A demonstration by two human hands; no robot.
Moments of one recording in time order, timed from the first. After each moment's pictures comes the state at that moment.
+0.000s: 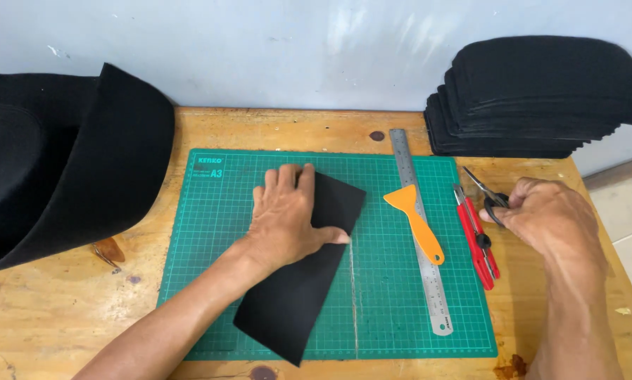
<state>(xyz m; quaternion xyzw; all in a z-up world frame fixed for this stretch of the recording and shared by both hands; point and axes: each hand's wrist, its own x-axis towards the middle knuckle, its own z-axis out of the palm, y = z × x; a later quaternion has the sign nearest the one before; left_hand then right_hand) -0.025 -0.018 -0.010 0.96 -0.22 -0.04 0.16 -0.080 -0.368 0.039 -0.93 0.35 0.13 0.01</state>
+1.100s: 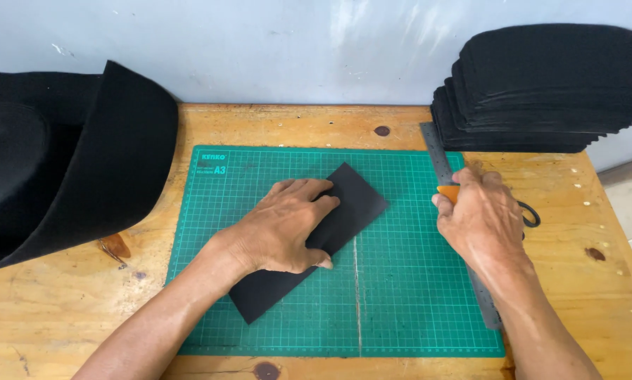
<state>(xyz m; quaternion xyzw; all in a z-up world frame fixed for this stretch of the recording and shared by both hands) -0.042 -0.005 0.075 0.90 -0.35 -0.22 0.16 -0.083 -0.293 0.010 -0.98 0.16 -0.02 0.06</state>
